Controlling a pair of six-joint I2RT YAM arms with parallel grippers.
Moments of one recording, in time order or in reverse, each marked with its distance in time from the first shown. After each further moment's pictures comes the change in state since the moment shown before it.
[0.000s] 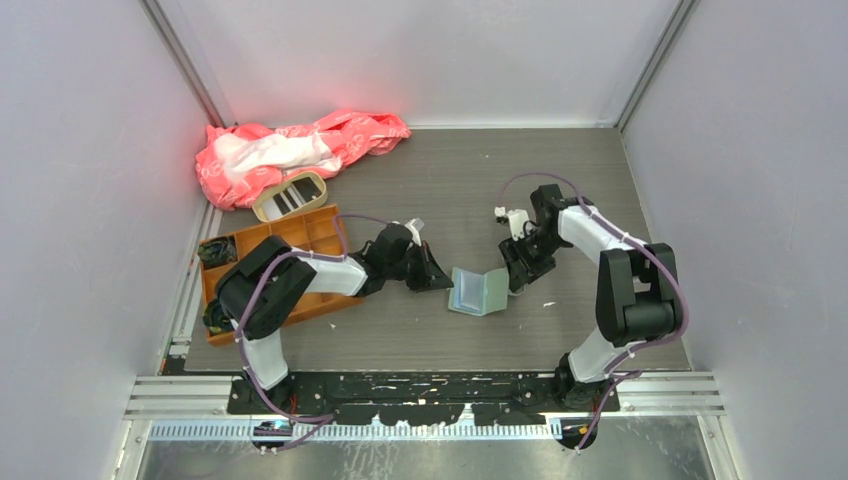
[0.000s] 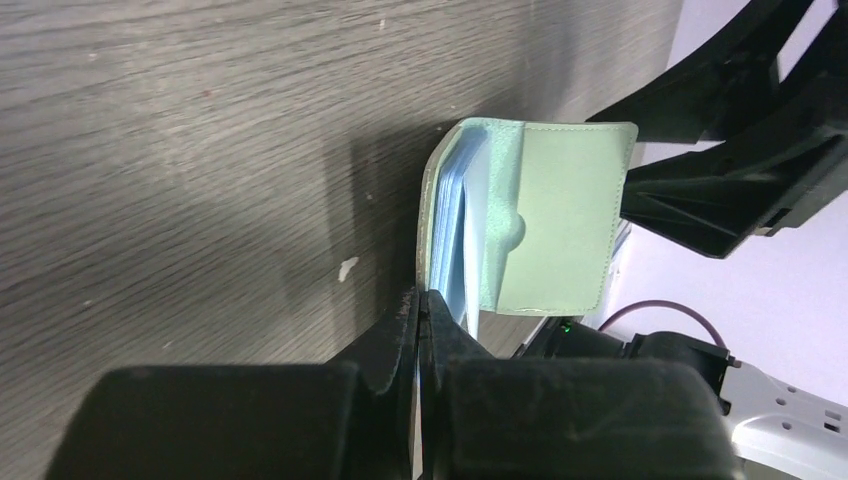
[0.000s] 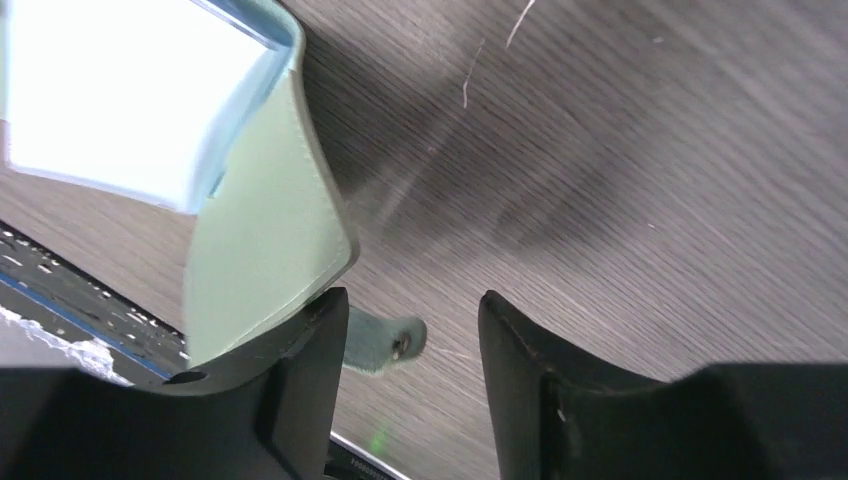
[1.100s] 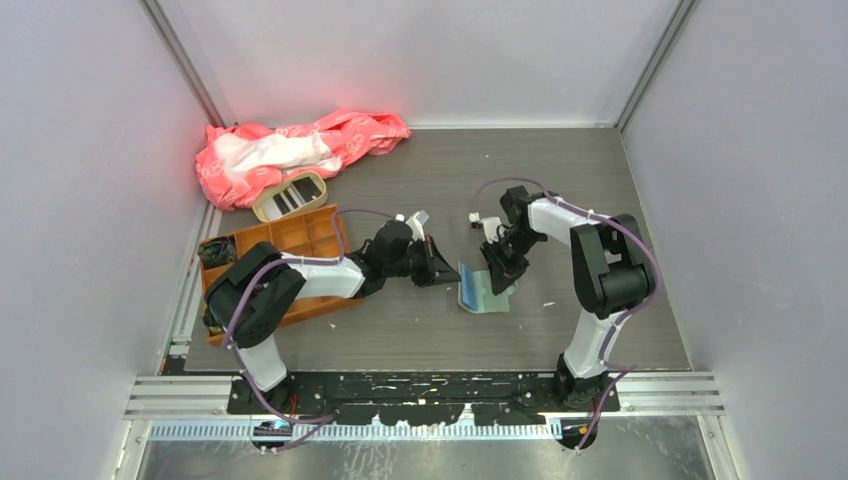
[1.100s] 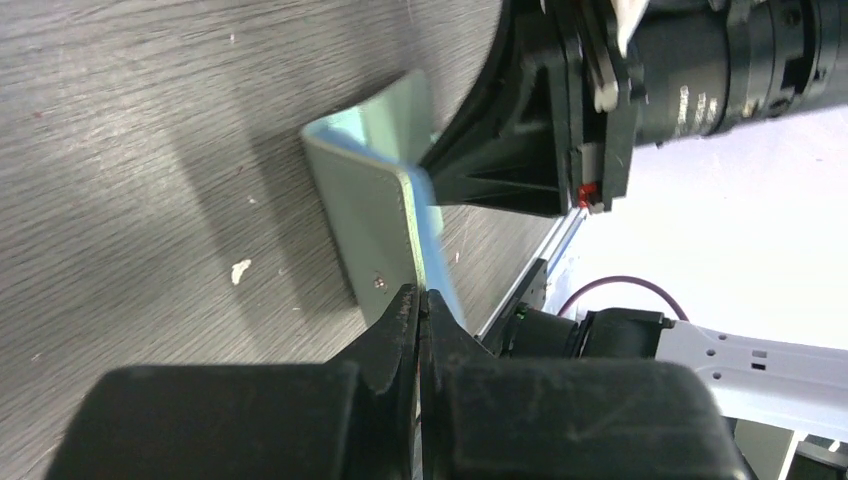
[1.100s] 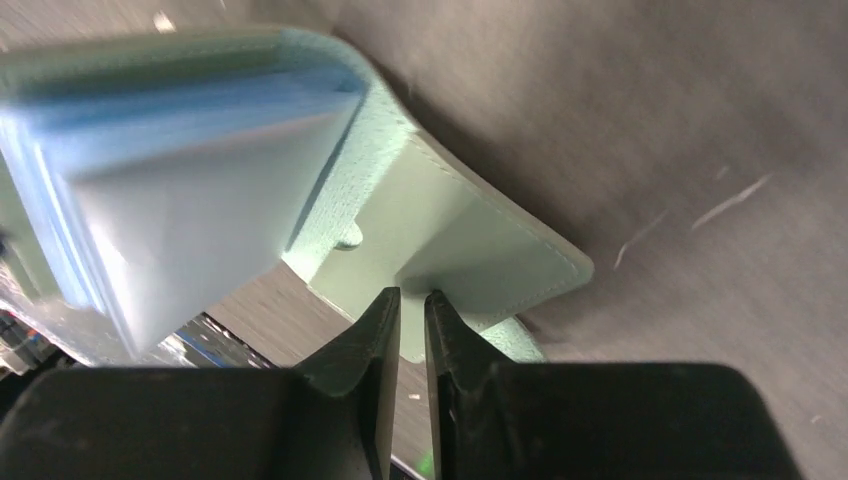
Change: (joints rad) left arm -0.031 -0.065 0.000 0.053 0.008 -0.002; right arm 0.118 0.164 0.088 -0.036 -0.087 0.066
